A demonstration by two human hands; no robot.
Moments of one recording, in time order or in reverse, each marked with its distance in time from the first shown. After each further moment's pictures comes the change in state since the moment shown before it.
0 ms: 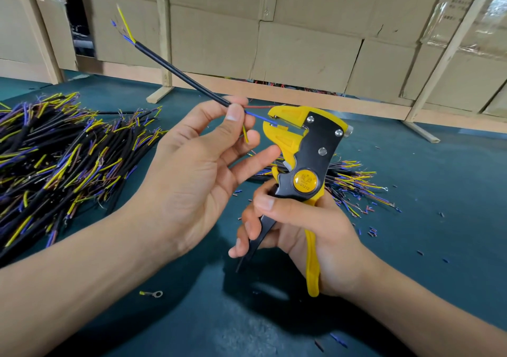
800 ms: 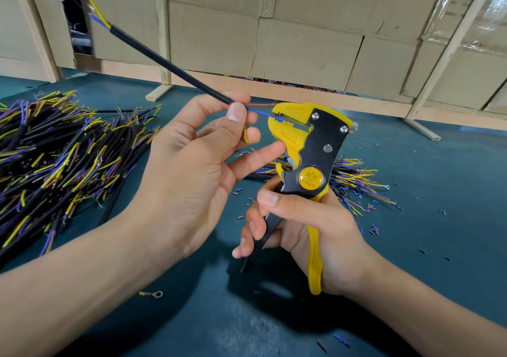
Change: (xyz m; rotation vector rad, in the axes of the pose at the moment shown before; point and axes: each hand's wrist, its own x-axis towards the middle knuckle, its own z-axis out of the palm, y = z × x) left_hand -0.004 -0.002 0.001 0.099 0.018 0.104; right_hand 0.000 -0.002 0.002 -0.001 0.017 0.006
